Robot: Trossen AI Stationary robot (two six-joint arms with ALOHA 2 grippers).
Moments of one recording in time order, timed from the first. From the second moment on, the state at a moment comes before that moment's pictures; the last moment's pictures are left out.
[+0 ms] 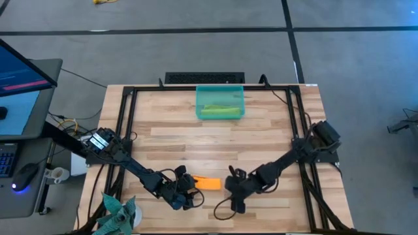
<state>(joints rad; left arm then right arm) -0.63 1.91 0.88 0.06 -0.56 -0.77 0.55 1.85 1.01 -0.15 0.11 0.69</state>
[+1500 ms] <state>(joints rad) -0.63 1.91 0.88 0.06 -0.54 -0.77 0.52 1.63 0.79 0.04 0.24 0.93</state>
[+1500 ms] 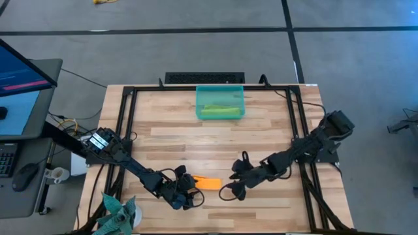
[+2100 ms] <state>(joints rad) -0.63 1.91 0.88 0.06 -0.54 -0.77 0.43 1.84 0.82 0.35 0.21 0.81</state>
